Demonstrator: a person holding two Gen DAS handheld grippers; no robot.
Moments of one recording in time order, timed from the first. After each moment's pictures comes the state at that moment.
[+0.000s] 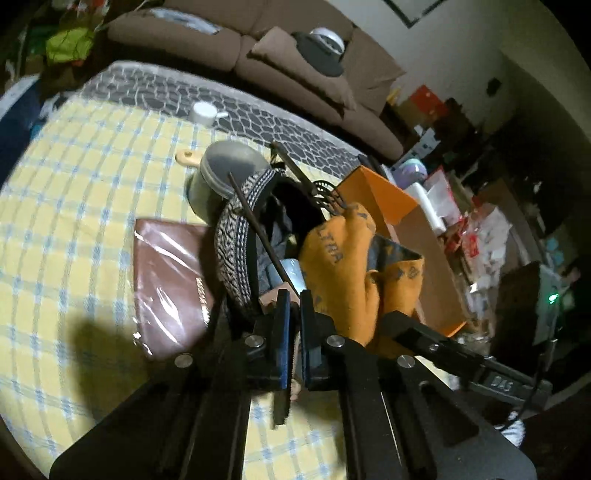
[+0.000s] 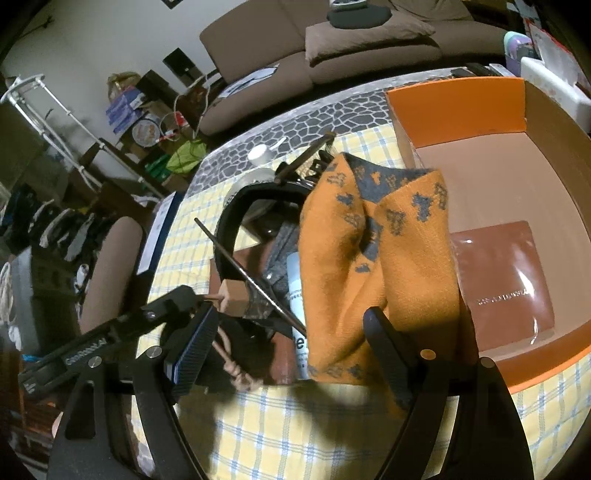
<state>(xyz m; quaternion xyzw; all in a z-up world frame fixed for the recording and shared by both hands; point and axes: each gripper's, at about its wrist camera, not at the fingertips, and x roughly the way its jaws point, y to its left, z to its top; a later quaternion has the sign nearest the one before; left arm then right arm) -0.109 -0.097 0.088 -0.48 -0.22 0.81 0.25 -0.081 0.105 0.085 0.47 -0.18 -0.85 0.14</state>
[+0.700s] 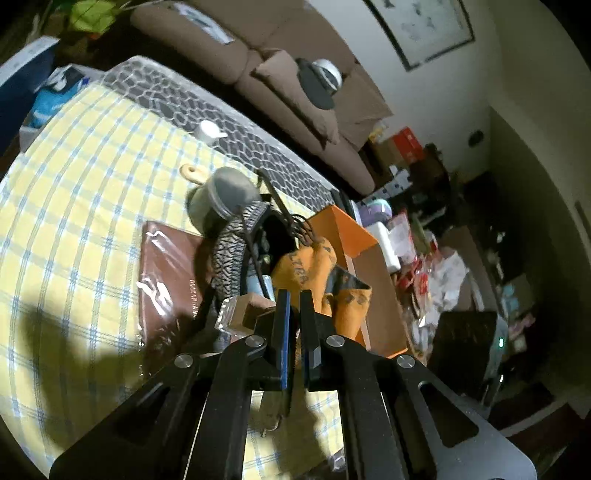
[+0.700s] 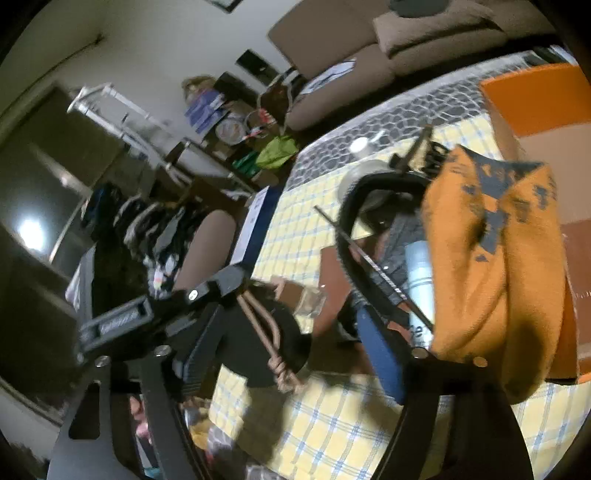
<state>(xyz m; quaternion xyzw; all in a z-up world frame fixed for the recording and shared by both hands) -0.095 -0.155 0.114 -0.44 -0.33 0.79 0.26 -0.066 0.071 0.108 0.43 -0.24 -0.81 0.31</state>
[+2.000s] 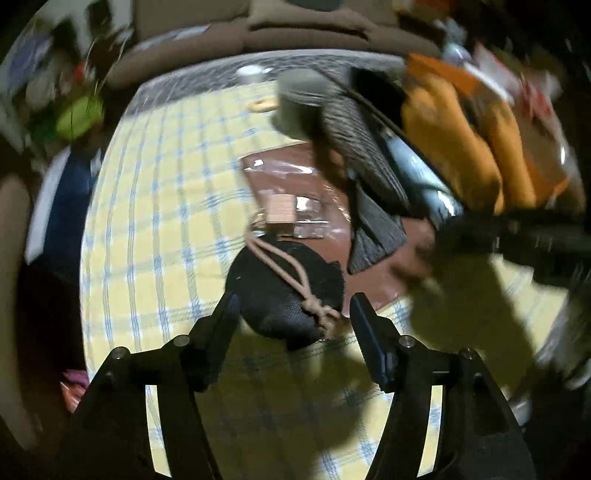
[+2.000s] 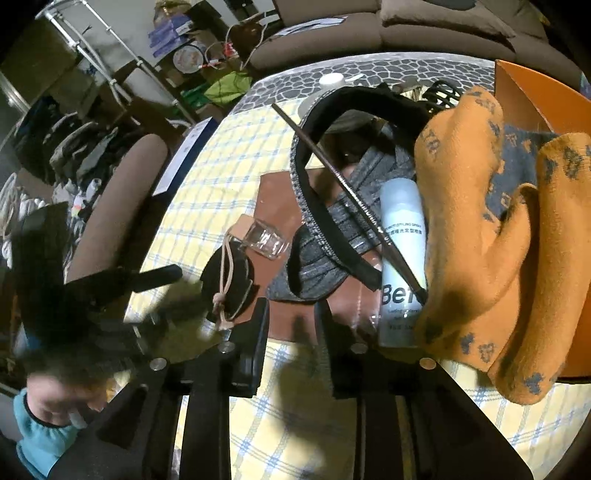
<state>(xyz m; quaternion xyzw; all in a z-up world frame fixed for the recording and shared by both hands) -0.061 -0.100 0.043 -0.52 0.09 0.83 0.16 -0.067 0.026 0.045 0.52 -0.09 -0.82 0.23</state>
